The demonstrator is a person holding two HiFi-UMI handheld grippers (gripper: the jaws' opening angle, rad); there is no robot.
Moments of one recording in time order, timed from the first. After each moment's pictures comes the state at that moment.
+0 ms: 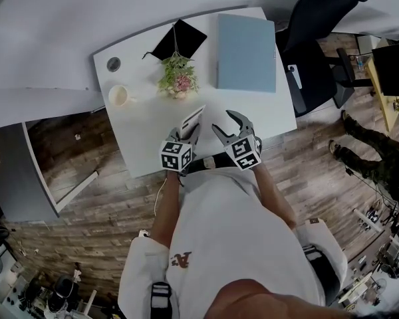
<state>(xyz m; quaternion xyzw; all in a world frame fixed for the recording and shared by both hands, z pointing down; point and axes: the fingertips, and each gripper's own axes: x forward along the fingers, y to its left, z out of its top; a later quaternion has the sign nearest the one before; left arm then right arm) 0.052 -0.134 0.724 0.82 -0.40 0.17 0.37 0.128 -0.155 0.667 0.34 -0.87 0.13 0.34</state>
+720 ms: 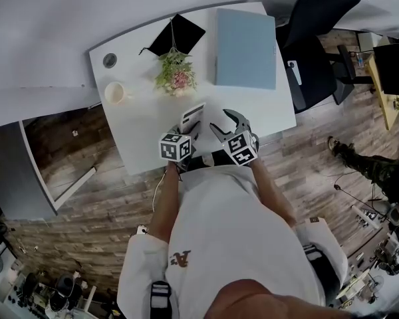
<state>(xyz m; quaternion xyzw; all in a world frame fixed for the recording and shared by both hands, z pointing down) 0.065 -0.127 0.764 0.79 -0.37 0.17 0.45 0.128 -0.146 0.704 0.32 -0.86 0.16 0.36</state>
